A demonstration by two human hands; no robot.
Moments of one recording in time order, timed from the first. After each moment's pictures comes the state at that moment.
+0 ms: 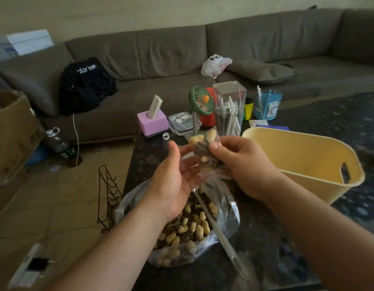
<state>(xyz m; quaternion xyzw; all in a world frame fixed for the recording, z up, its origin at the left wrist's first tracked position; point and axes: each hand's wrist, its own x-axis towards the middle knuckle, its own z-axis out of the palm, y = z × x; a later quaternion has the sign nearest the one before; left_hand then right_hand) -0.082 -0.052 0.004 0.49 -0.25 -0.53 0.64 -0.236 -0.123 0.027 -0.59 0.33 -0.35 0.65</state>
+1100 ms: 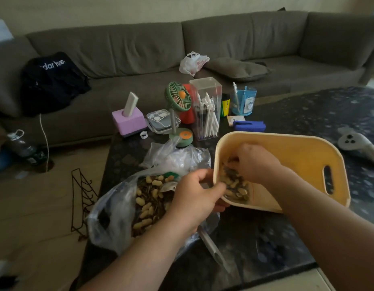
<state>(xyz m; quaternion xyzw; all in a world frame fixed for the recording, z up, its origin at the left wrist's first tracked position) -0.149 -0.068 -0.049 0.59 -0.41 -0.50 0.49 -0.290 -0.204 -0.023 -0.81 0.57 -0.02 0.12</state>
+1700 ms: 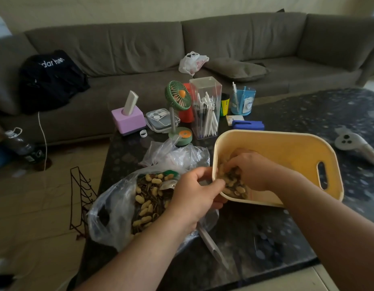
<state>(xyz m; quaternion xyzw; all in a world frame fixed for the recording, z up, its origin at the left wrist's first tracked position) -0.145 -0.070 -0.056 0.58 -0.39 -0.51 0.50 -0.305 -0.187 -0.023 -0.88 0.47 0.06 0.11</state>
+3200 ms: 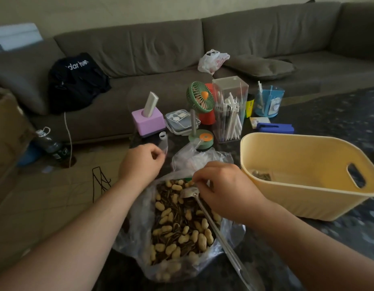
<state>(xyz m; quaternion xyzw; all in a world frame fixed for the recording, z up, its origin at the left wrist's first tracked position) 0.036 -0.117 -0.037 0.83 -0.49 -0.04 0.25 -0.207 -0.133 -0.038 -0.90 0.29 -0.28 0.17</state>
